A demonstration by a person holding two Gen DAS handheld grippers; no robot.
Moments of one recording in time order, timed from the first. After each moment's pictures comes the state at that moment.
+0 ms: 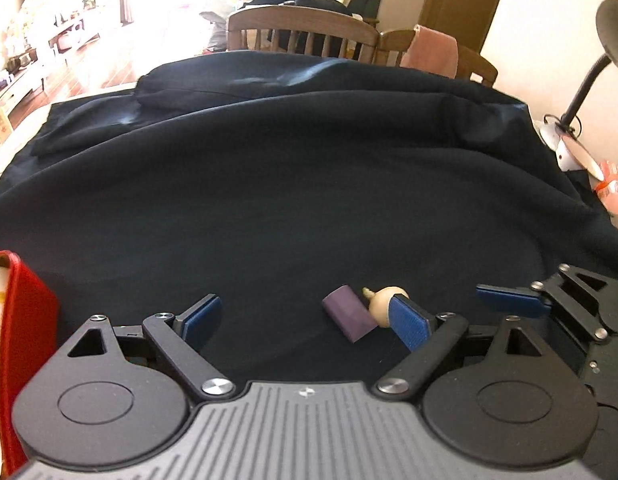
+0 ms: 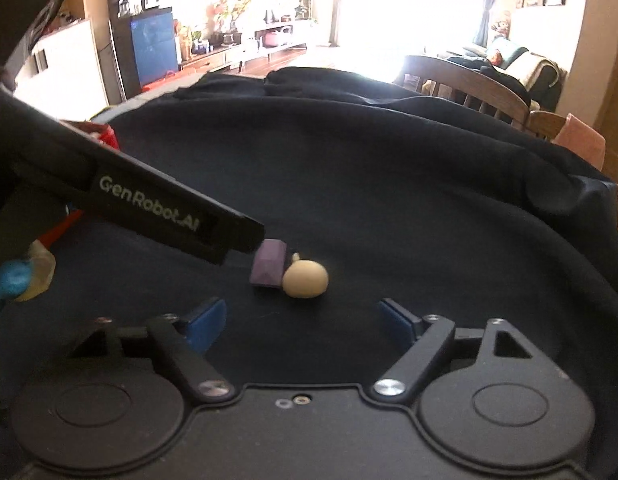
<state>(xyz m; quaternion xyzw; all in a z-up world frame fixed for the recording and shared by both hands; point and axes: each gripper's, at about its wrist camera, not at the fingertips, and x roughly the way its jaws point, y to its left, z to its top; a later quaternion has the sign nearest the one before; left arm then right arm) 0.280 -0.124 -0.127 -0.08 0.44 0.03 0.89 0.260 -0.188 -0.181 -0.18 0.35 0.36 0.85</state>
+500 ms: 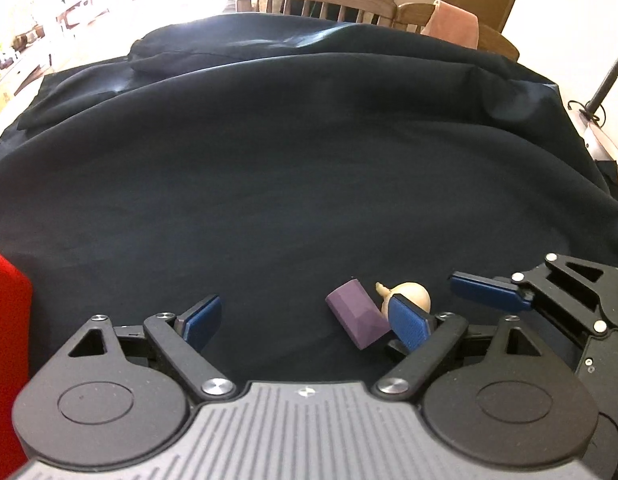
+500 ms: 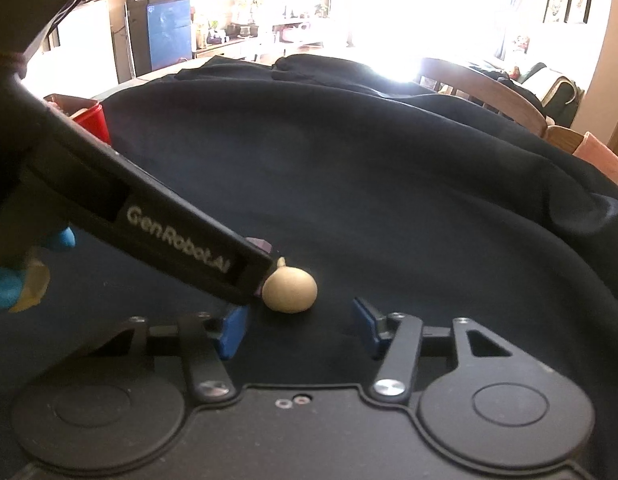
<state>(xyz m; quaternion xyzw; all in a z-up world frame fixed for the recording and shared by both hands) 0.304 -0.128 -0.153 -0.09 0.48 0.05 0.87 0.276 -0.184 -0.199 -0.20 0.34 0.37 0.84</state>
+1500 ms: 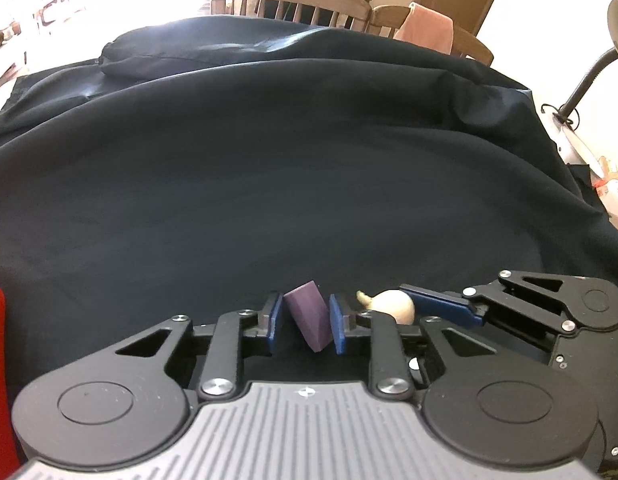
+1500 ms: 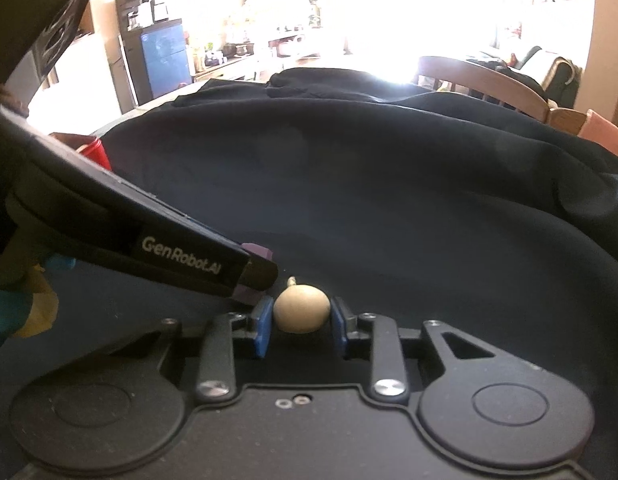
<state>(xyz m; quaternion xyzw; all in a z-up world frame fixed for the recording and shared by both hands) 0.311 -0.128 -0.150 -0.11 0.47 0.01 0.87 0.282 -0.203 -0.189 -0.14 0.35 0.38 0.85</state>
